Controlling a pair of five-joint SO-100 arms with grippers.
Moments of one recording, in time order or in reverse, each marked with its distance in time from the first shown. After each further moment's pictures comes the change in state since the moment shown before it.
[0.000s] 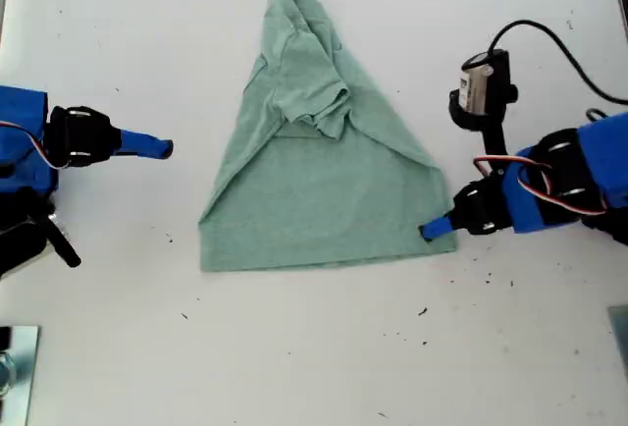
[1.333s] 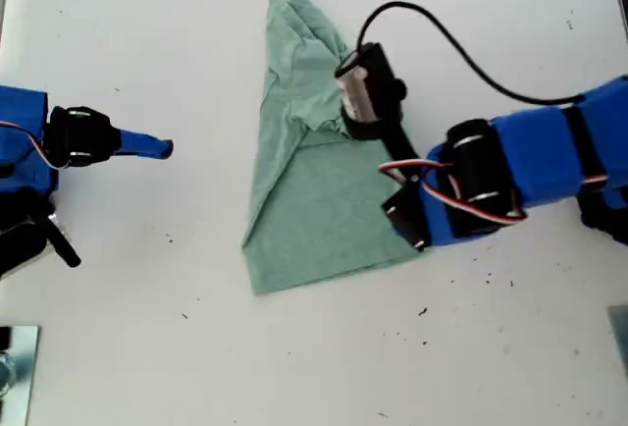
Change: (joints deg) arm 0 0.0 0.0 0.0 0.0 0.4; arm 1 -1.2 -27.9 -68.3 35.6 -15.6
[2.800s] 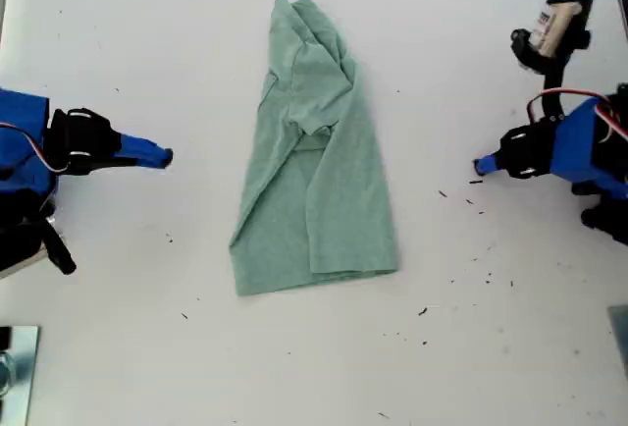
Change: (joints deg) arm 0 3.7 -1.8 -2.5 0.4 -12.9; arm 1 25.3 79.0 96.8 -27.1 -3.0
